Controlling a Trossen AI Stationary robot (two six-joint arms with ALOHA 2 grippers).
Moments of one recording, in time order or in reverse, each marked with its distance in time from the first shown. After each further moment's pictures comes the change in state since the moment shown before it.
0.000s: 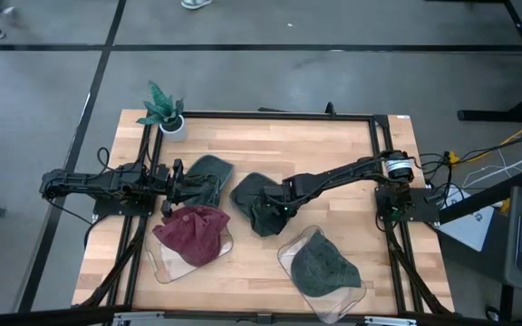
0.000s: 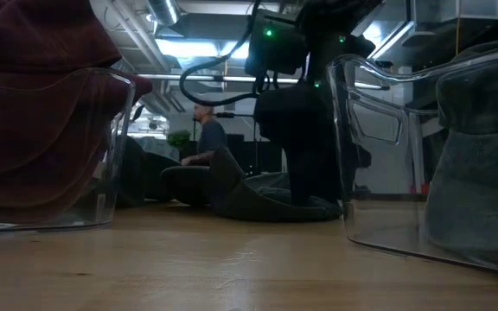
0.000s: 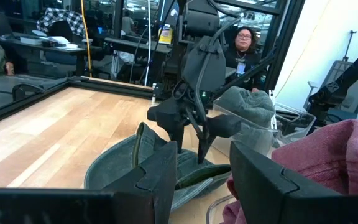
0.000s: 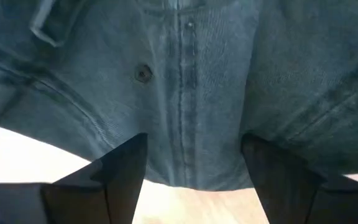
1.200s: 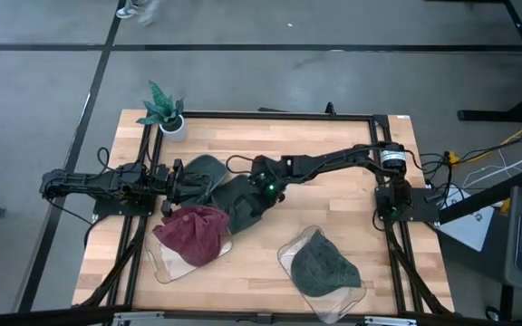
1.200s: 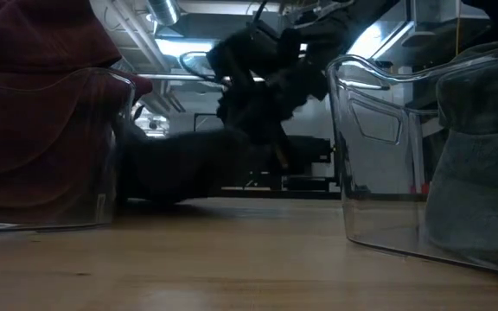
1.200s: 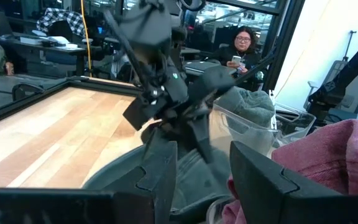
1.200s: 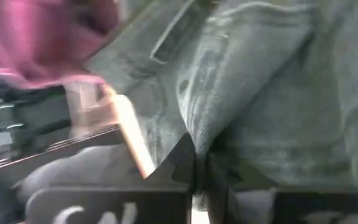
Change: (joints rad) left arm 0.000 0.000 0.000 0.000 0.000 0.000; right arm -0.179 0.020 -0.006 0.522 -0.549 0.202
